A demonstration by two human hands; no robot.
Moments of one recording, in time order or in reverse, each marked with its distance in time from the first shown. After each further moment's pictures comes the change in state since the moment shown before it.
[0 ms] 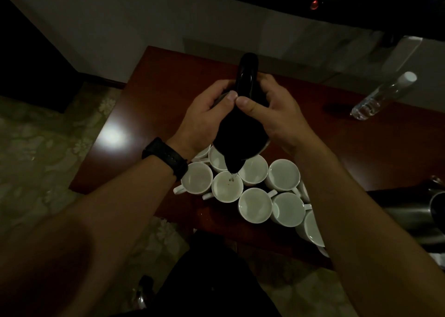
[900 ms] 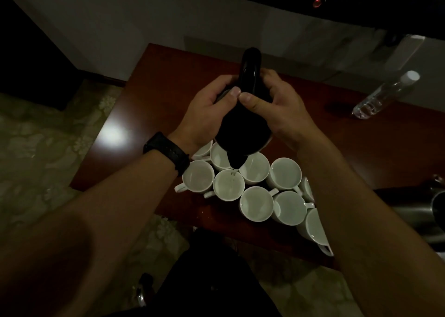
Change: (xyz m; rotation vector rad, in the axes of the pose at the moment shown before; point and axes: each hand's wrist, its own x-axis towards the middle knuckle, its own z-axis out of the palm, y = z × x) left_hand 0.004 0.001 -0.003 -0.017 -0.037 0.006; right_hand 0.003 -0.003 -0.002 -0.043 0.001 -0.002
